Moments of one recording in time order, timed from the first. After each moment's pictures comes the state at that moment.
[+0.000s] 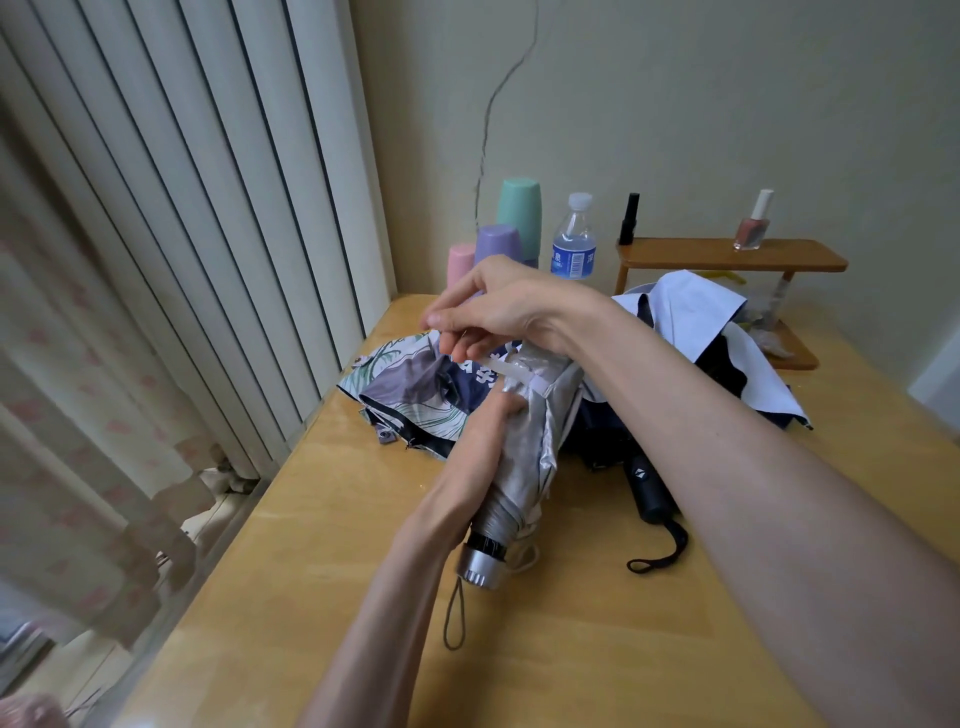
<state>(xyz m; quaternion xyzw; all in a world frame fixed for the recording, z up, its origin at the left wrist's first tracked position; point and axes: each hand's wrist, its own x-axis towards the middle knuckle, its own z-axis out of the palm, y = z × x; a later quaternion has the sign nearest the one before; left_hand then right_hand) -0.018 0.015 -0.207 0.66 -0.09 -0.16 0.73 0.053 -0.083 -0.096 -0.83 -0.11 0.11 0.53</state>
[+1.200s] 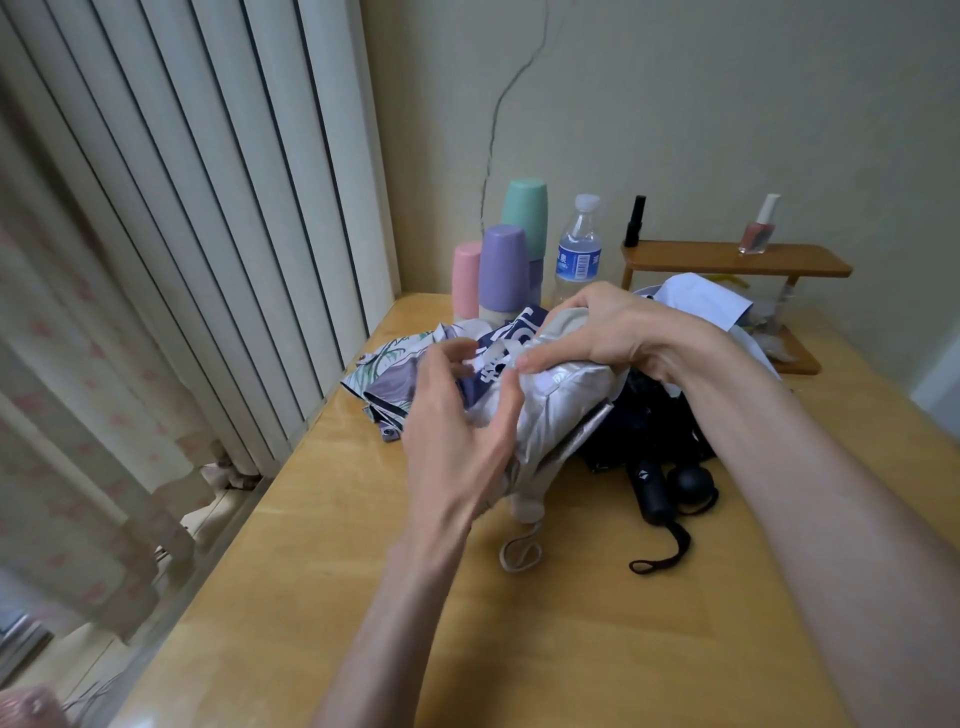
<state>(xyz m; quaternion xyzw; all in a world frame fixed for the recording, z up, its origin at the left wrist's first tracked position) -0.021 0.025 -0.206 0.79 -0.11 0.26 0.54 0.031 -0.161 -0.112 -0.91 0.00 0.06 0.41</state>
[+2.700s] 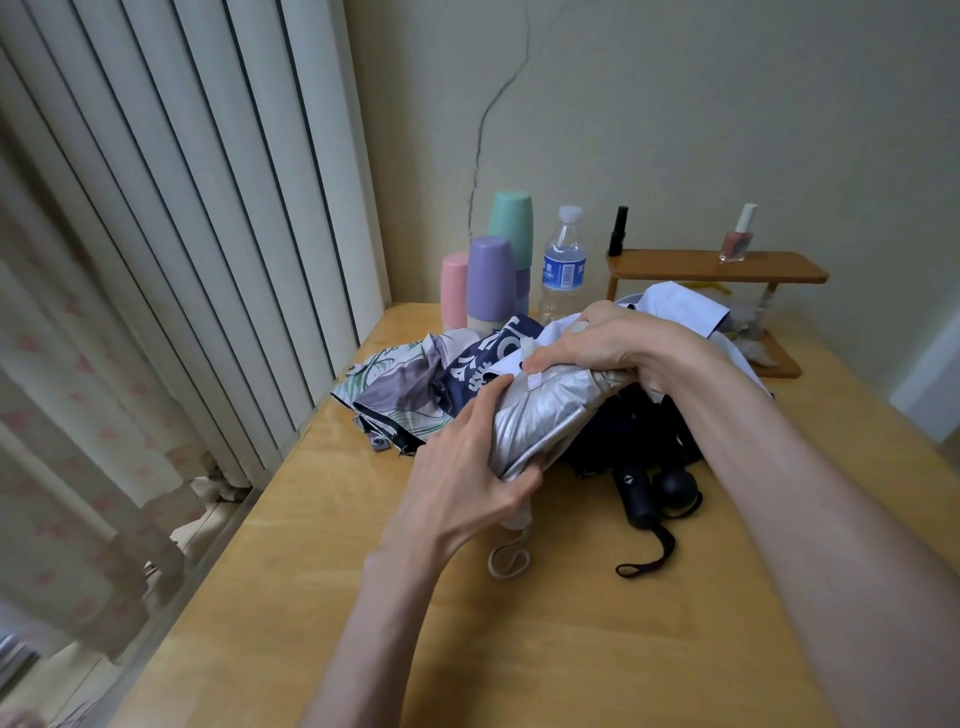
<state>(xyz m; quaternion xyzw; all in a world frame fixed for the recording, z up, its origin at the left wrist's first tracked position) -0.016 0.031 -0.224 0.90 -0.26 0.15 0.33 0.012 -0.159 -0.099 -0.92 0.11 0.08 0.36</state>
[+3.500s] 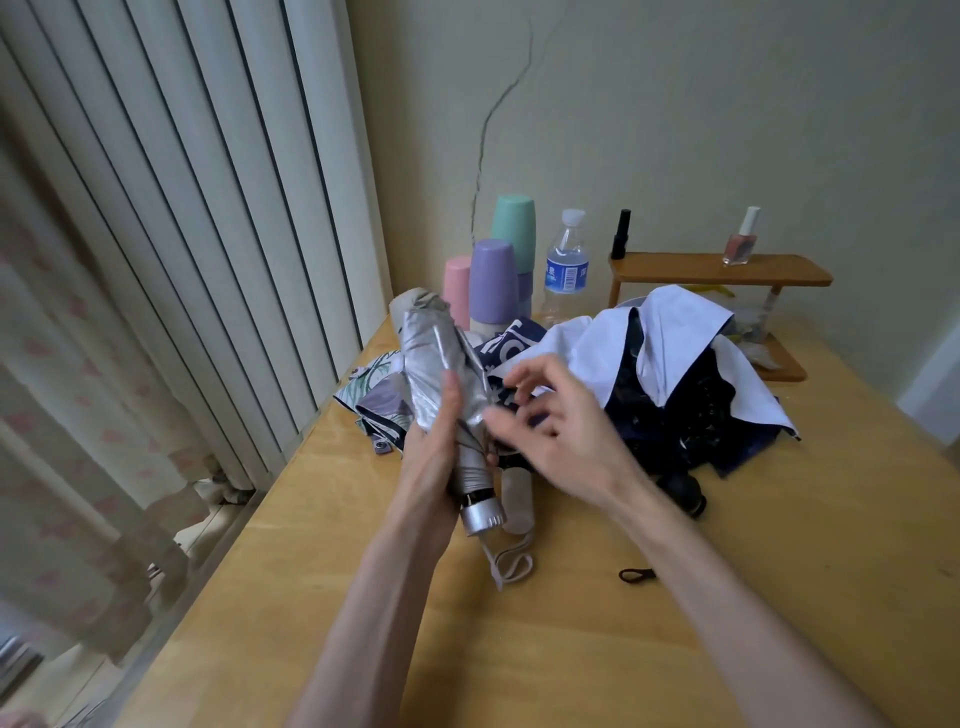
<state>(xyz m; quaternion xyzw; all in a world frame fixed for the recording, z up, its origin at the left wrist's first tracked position) -0.008 0.029 -0.216 0.49 0.00 -0.09 0.87 -0.035 -0.118 -0.189 -0.79 -0.10 -0.11 0.59</state>
